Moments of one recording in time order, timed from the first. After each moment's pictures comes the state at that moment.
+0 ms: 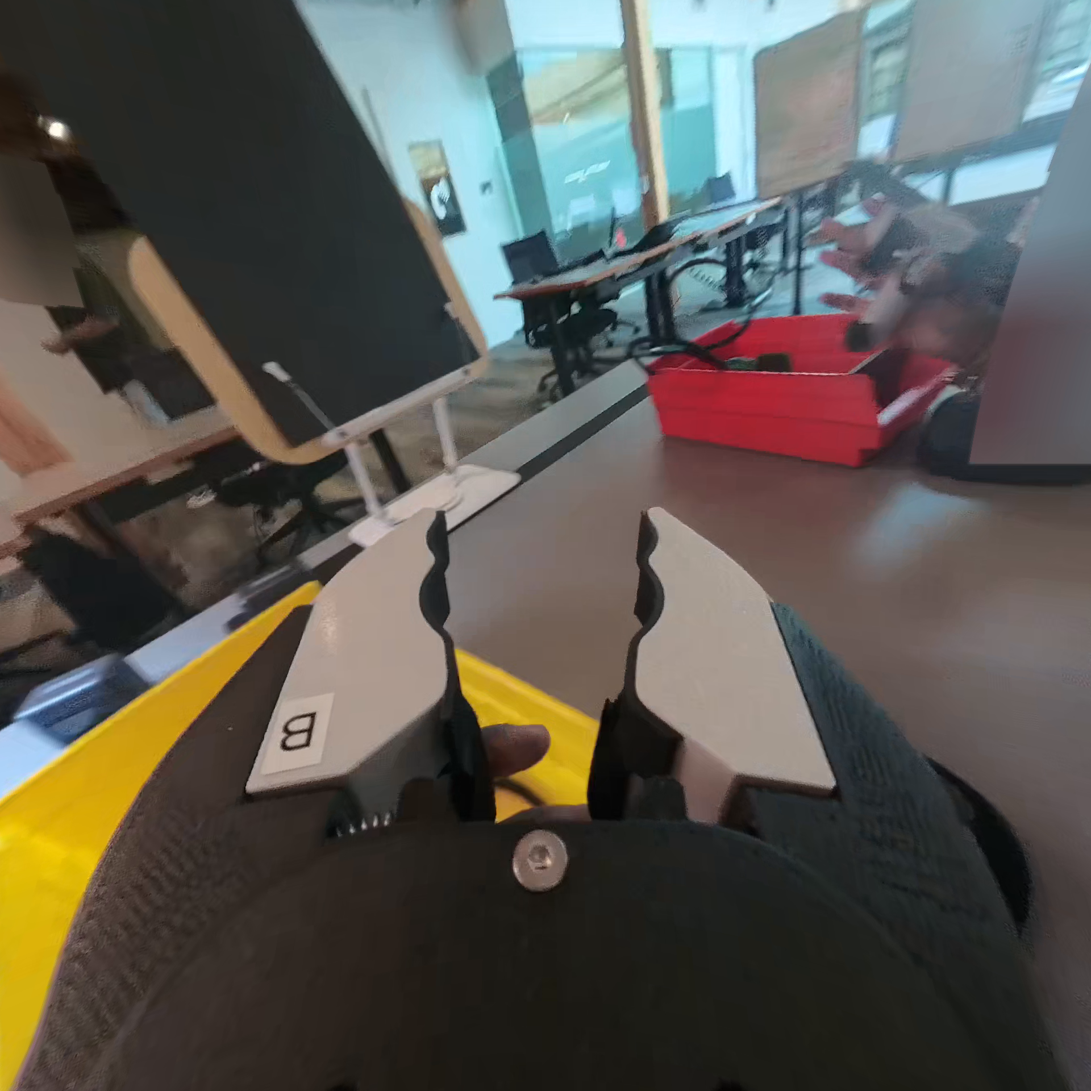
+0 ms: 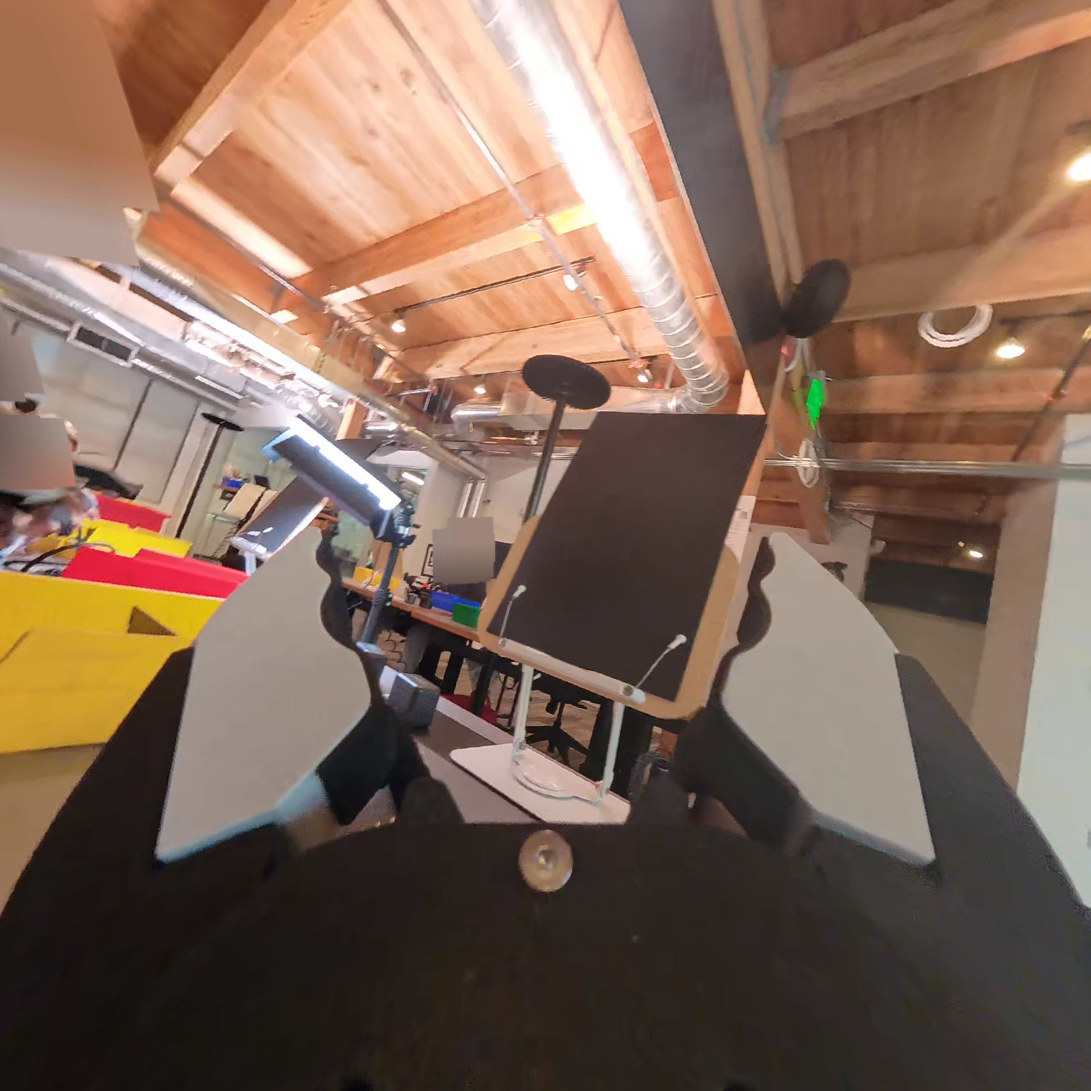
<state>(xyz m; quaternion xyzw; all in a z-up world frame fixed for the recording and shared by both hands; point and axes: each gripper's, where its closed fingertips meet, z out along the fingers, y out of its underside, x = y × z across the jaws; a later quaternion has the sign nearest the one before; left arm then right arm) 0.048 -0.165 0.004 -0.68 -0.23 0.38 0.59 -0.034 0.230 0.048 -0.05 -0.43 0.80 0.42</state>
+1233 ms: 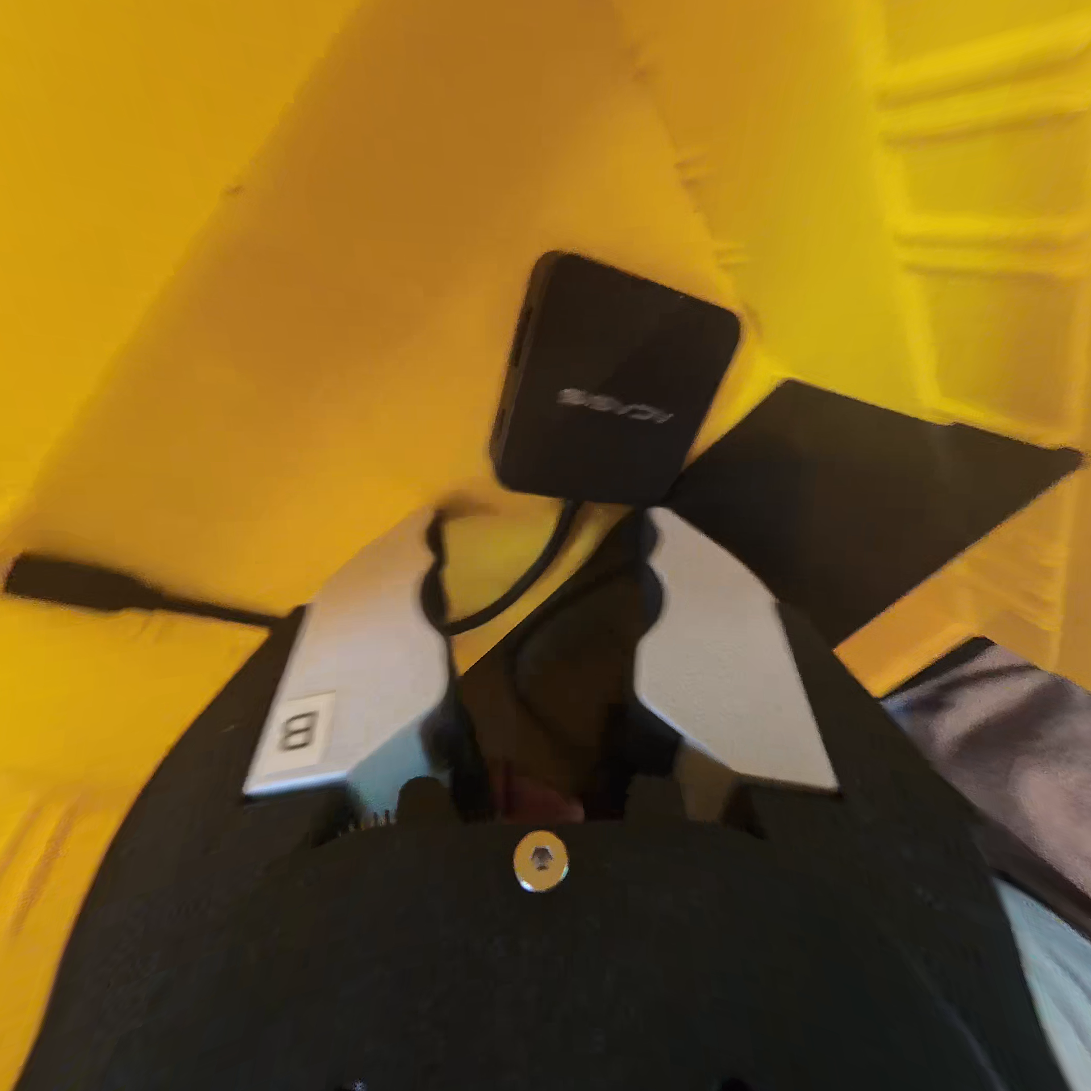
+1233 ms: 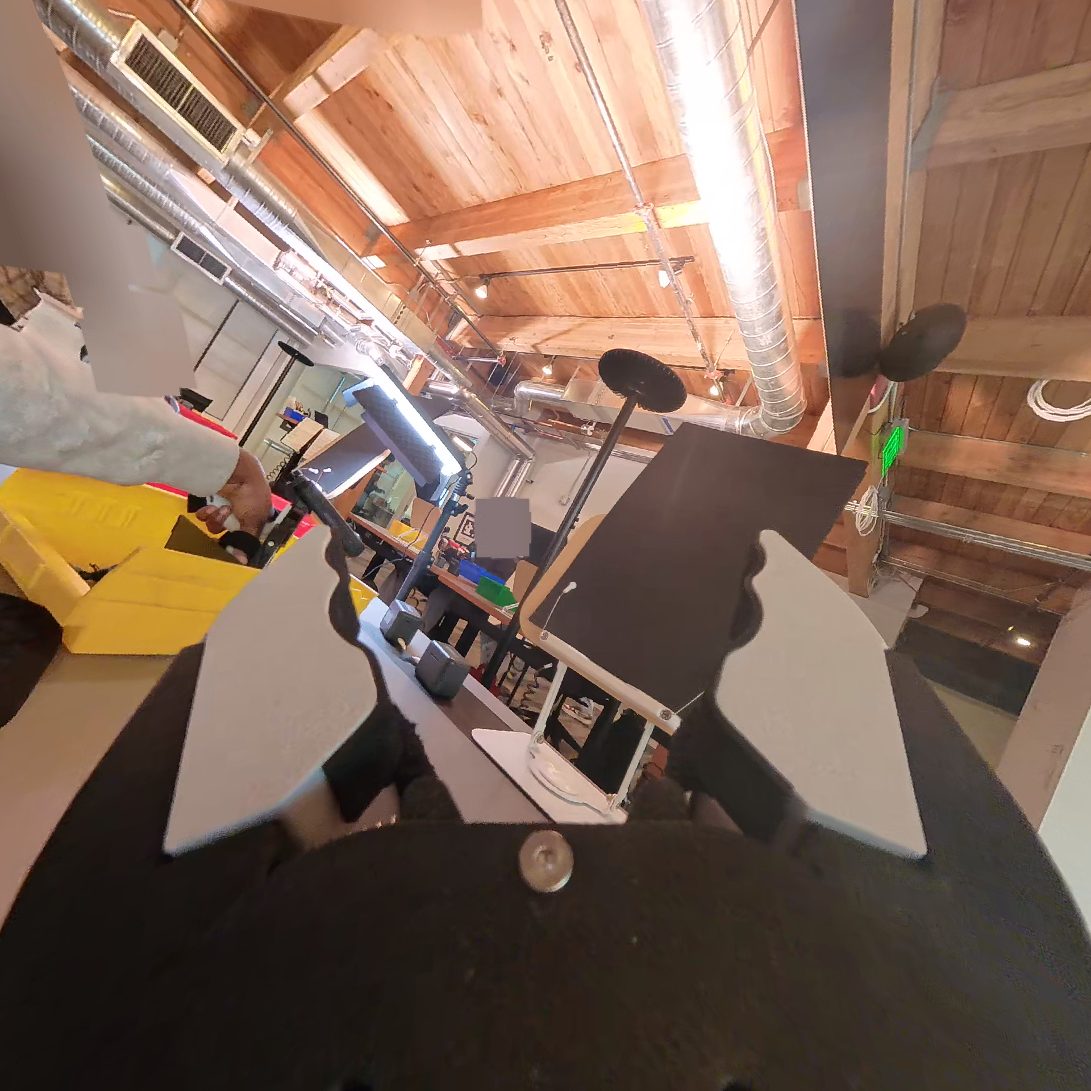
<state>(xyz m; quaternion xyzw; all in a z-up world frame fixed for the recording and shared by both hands) -0.062 -0.309 -0.197 -0.80 -0.58 -0.13 0.06 0.000 0.180 0.034 0.04 -0.47 0.77 0.43</state>
